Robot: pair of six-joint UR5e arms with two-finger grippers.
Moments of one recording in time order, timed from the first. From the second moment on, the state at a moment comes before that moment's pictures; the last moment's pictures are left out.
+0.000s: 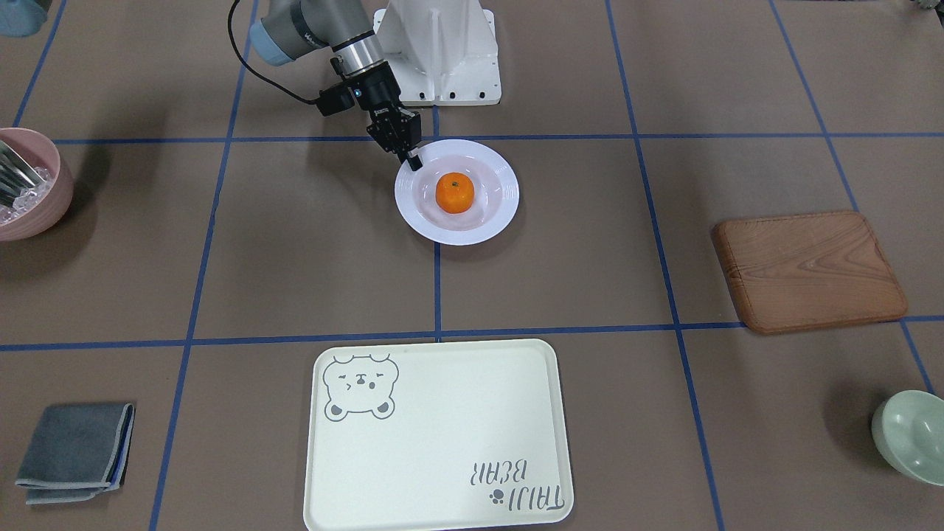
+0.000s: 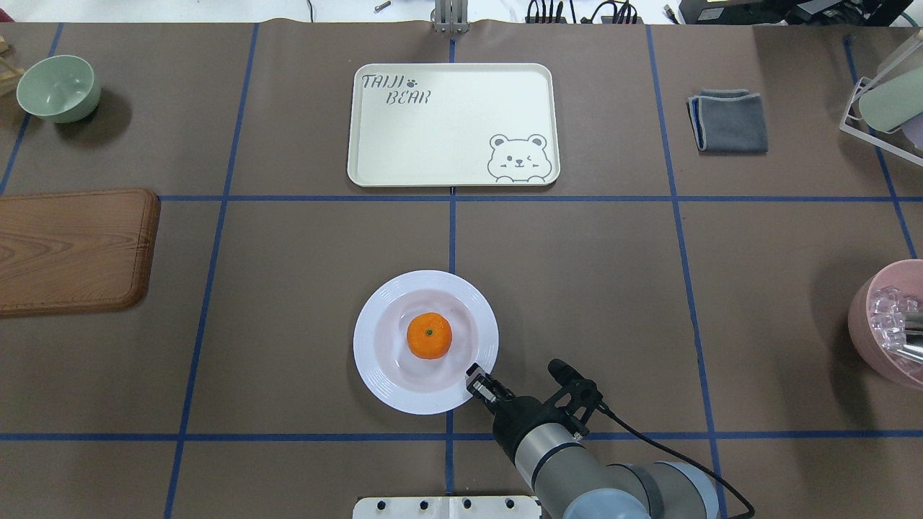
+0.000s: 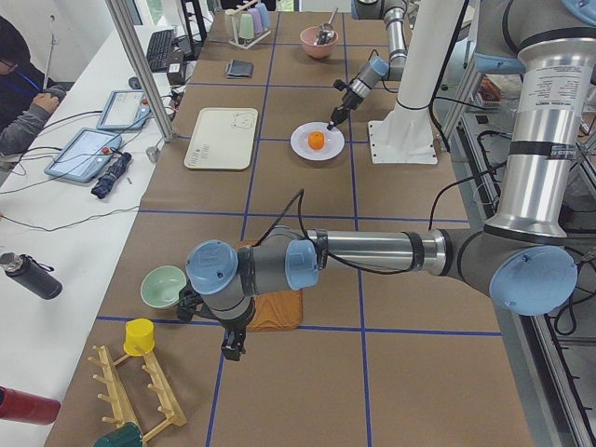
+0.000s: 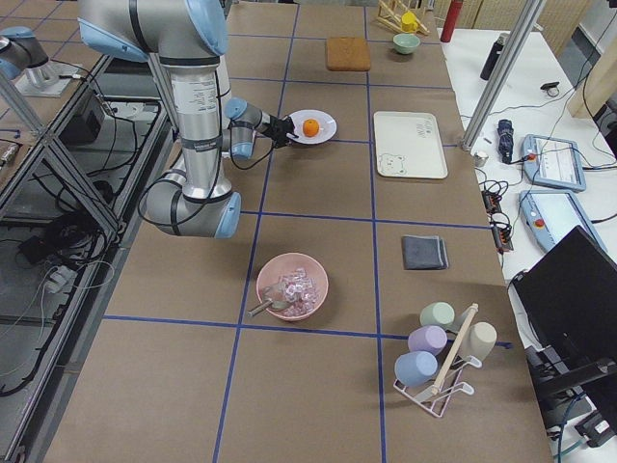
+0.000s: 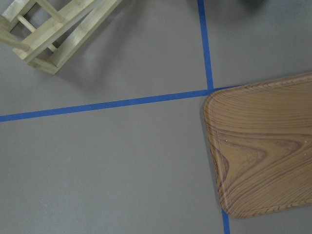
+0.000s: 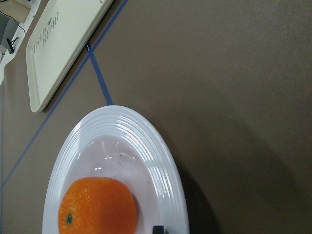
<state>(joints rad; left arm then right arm) -1.70 -1.67 -1.50 -1.39 -2.35 0.33 0.02 -1.22 1.73 -0.81 0.94 2.09</state>
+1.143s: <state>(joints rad) -1.70 -1.50 -1.68 -1.51 -2.38 0.10 0.17 -1.16 1.73 -0.54 0.90 2.16</state>
